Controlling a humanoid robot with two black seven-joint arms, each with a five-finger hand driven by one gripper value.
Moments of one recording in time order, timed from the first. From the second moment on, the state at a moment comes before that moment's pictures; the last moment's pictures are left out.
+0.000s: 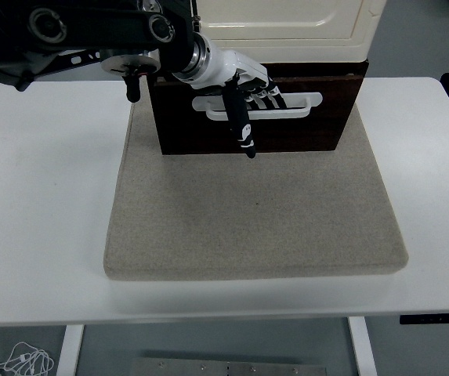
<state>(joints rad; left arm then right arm) -1.94 0.28 0.46 -1.23 0.13 -0.26 0.29 -0.03 0.00 0.13 0.15 -0.16 0.22 -0.01</state>
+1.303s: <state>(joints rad) -1.99 0.31 0.44 -1.28 0.13 -0.40 0.29 -0.03 0.00 0.13 0.15 -0.16 0.22 -0.01</state>
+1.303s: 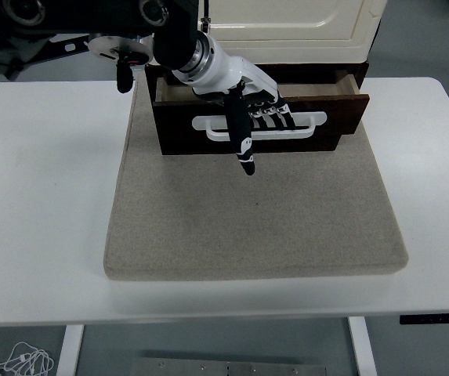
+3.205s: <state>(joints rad) -1.91 0.49 -0.34 -1.09 0.13 -0.45 0.27 -0.03 0.00 0.13 0.15 -0.15 0.22 -0.01</state>
